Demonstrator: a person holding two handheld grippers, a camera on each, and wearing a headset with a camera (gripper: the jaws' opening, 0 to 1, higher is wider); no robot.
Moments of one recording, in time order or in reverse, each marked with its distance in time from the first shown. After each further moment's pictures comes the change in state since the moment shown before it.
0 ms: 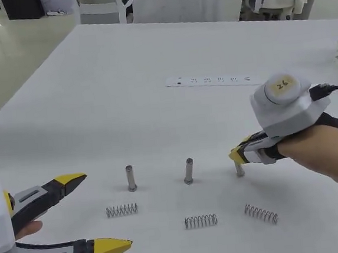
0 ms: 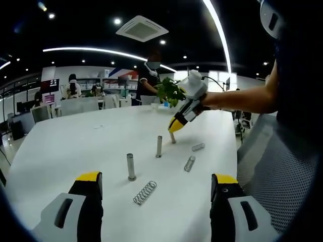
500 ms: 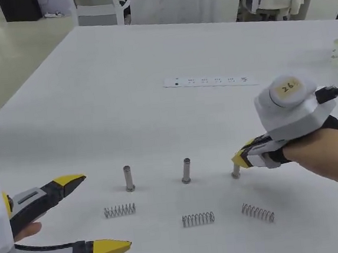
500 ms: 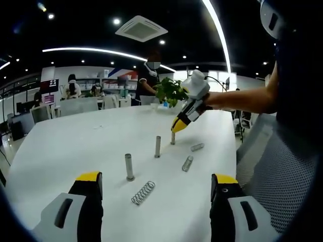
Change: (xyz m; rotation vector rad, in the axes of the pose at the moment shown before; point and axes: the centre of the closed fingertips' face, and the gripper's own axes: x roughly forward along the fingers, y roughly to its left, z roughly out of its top) left arm -0.001 -0.003 0.000 0.003 0.000 -0.002; right arm -0.006 0.002 -0.008 0.008 0.010 0.002
